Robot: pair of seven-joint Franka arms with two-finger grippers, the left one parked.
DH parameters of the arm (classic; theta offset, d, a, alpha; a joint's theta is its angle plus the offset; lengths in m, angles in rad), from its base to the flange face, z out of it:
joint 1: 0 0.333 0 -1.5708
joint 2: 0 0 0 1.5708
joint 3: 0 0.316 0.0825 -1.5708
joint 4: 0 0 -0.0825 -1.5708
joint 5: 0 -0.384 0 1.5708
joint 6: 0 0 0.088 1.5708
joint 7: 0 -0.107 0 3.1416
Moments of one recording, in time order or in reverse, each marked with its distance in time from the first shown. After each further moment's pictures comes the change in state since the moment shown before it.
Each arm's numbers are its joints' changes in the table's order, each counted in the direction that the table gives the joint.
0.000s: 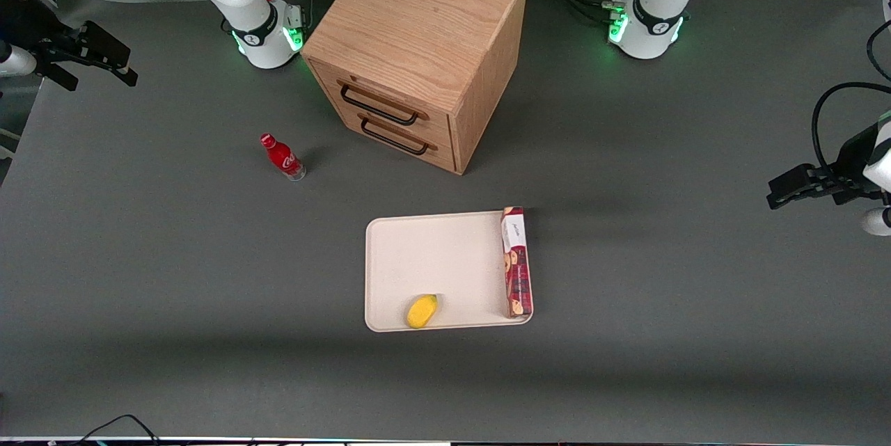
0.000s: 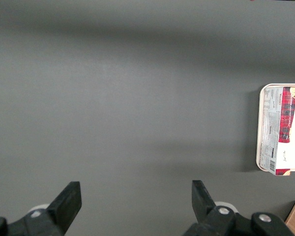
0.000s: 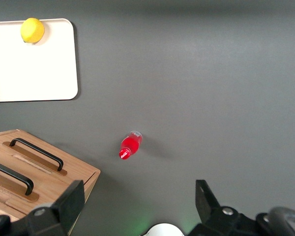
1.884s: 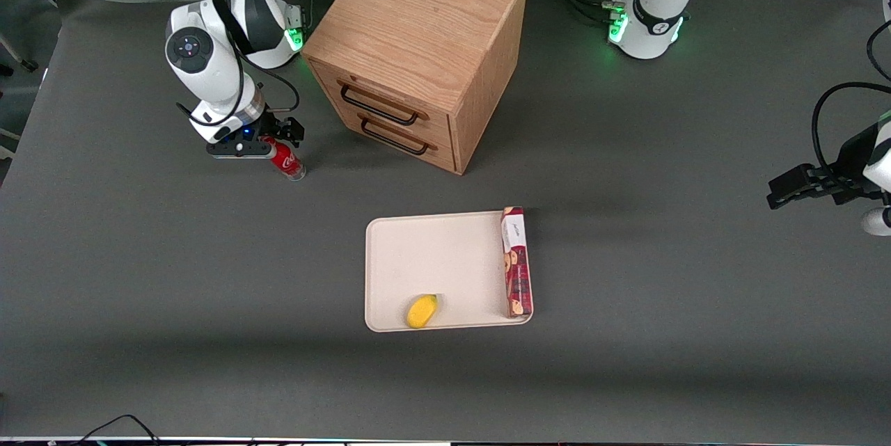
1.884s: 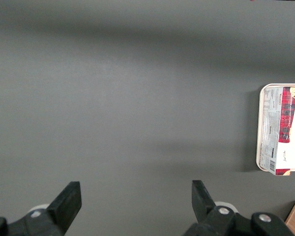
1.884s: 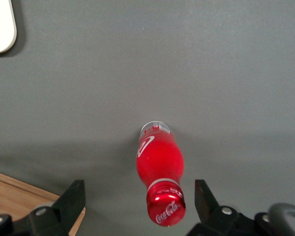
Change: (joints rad) arm 0.000 0.024 0.291 0.871 -0.002 -0.838 -0.282
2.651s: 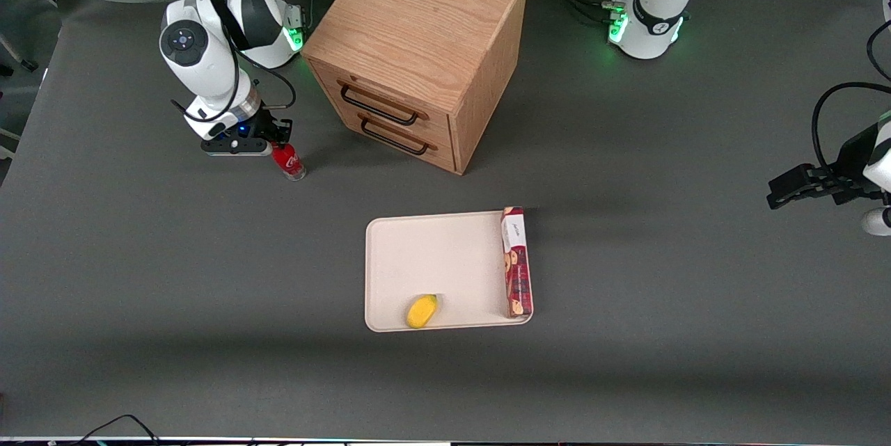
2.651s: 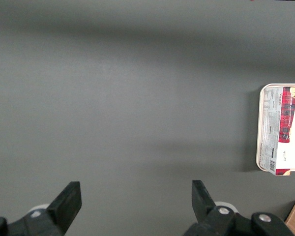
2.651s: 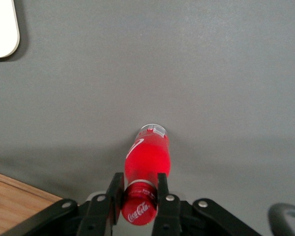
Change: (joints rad) arm -0.006 -0.021 -0.001 0.005 0.001 0.004 0.013
